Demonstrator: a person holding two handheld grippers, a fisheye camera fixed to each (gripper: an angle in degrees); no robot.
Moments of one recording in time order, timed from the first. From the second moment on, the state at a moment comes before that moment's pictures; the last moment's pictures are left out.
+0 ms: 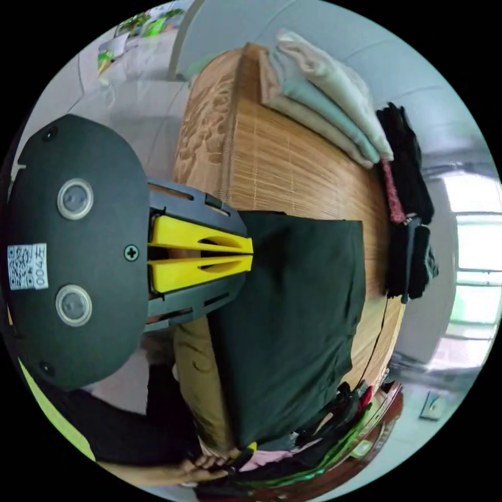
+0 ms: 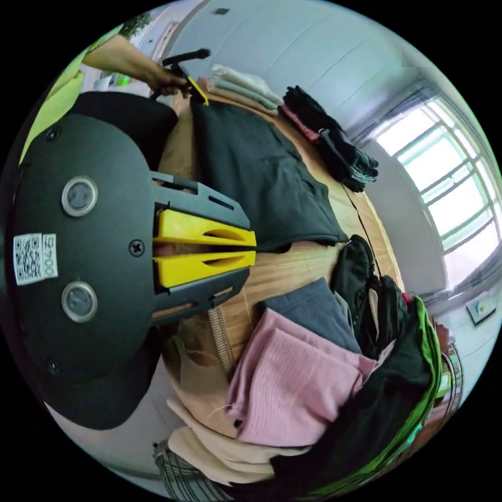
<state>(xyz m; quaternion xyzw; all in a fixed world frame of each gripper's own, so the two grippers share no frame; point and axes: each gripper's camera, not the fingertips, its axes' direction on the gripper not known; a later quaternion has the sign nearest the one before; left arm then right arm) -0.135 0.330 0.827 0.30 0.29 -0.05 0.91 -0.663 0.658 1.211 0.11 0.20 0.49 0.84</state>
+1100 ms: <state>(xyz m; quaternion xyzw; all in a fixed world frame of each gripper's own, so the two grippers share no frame) -0.182 0.418 0.960 0.36 0.35 0.03 0.86 -0.652 0.724 1.187 0.12 0.10 0.40 0.90</state>
